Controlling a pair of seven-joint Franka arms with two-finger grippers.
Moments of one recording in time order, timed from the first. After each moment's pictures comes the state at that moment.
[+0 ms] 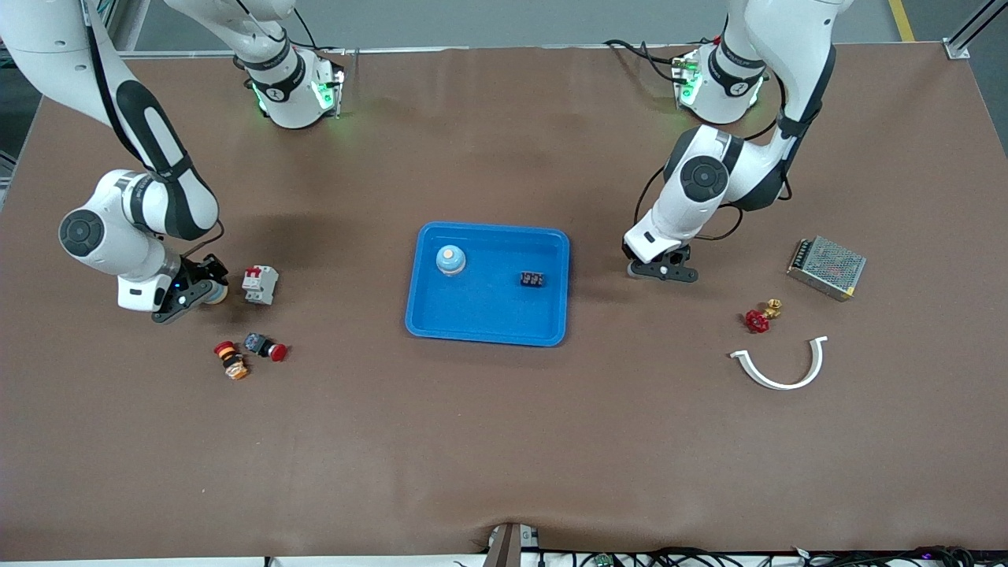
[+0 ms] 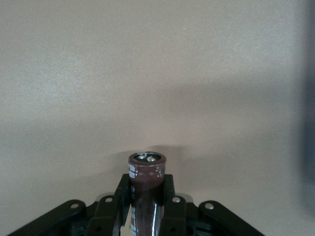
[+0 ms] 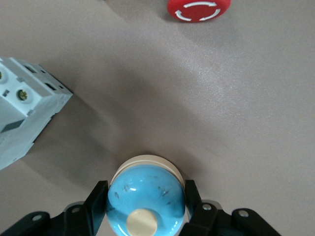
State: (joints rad) left arm -0.41 0.29 -0.07 -2.36 0.00 2.64 -0.29; right arm -0.12 0.38 -0.10 -2.28 -0.03 2.59 -0.85
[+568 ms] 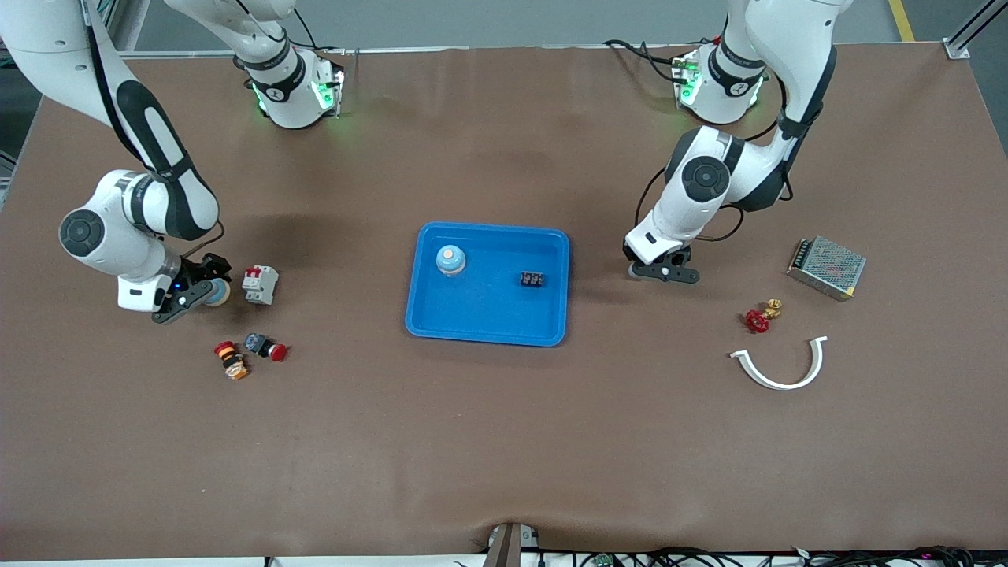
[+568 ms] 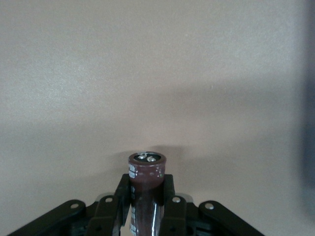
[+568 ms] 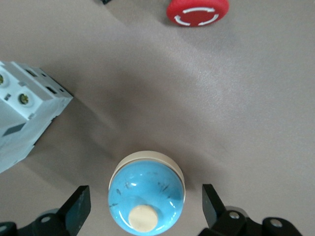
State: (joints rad) left arm -0.41 0.29 -0.06 -2.36 0.00 2.66 -0.30; right arm -0.12 0.38 -0.10 -2.28 -0.03 2.59 -0.85
